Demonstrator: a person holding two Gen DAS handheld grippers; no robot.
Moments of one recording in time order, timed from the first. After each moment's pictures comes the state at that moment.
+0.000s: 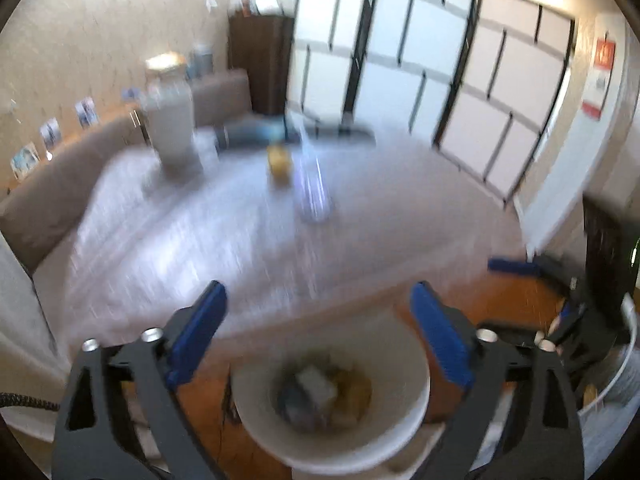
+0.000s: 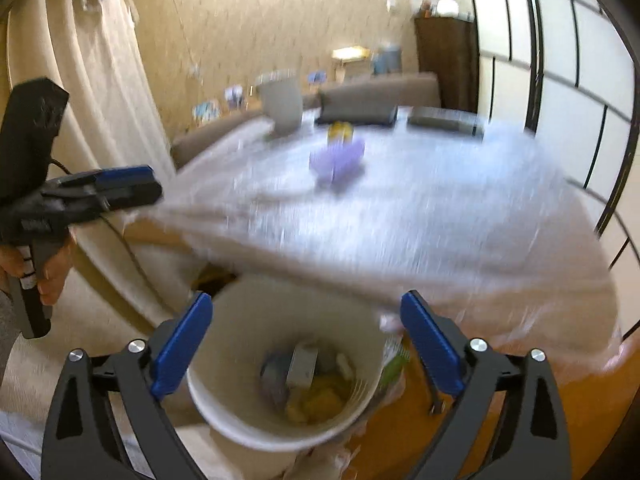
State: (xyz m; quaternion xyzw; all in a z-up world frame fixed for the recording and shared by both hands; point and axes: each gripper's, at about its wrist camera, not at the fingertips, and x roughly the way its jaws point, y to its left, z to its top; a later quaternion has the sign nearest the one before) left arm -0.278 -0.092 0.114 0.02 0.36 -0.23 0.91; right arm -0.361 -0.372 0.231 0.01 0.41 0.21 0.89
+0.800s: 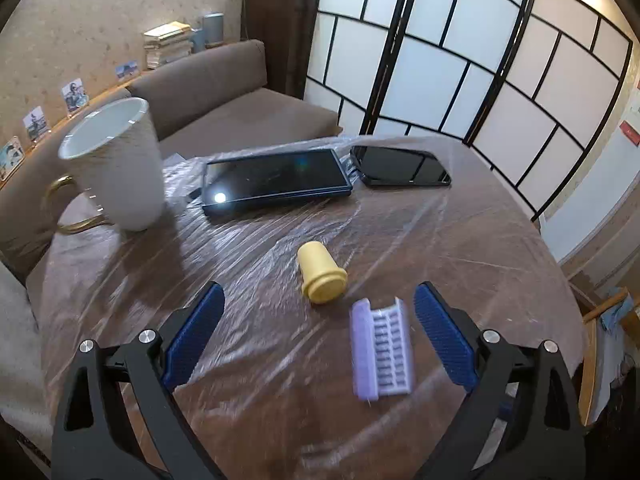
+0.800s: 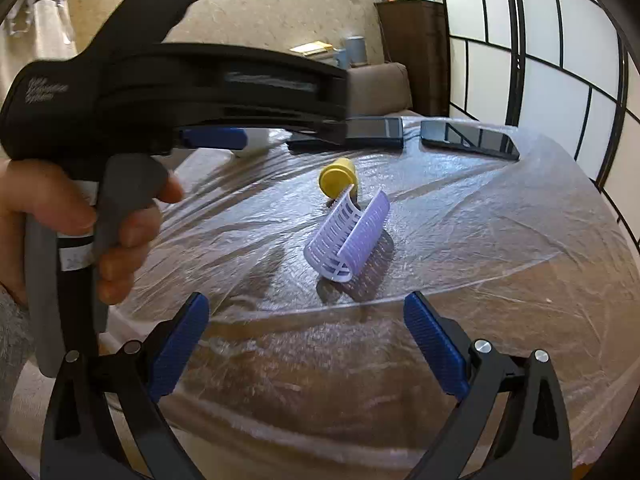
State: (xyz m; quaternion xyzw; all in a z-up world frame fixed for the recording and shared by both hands) left arm -0.060 -0.145 0.081 0.03 0.44 -0.20 0.87; right arm -0.216 -0.300 0.193 0.04 0.44 0.13 0.89
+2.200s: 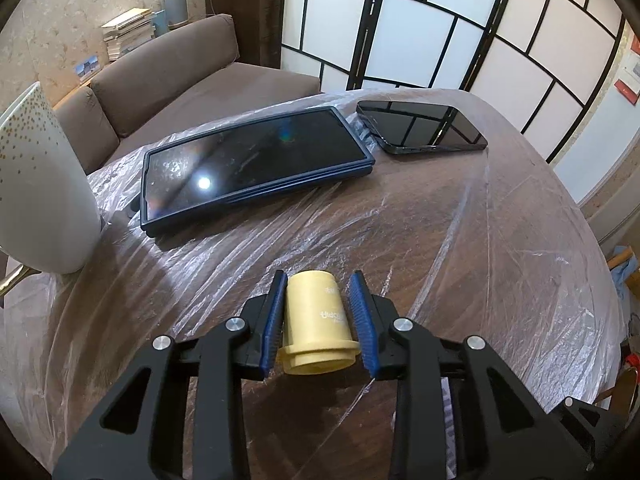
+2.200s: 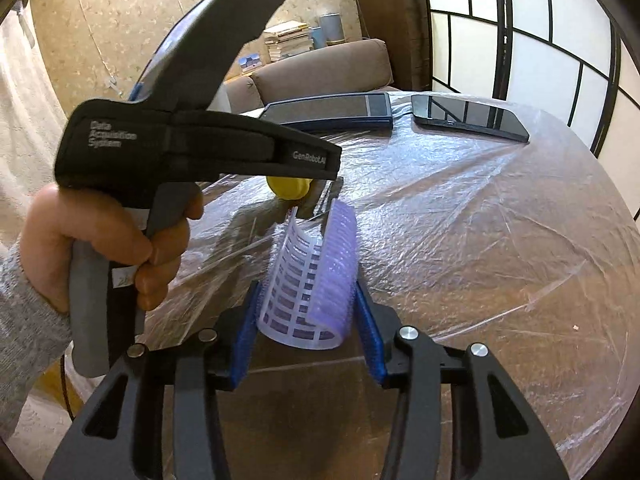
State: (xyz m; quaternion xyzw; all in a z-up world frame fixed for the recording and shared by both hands) left arm -0.001 -0.168 0.026 0.08 0.48 -0.24 0.84; right arm -0.163 -0.296 0.165 0.05 0.47 0.10 0.87
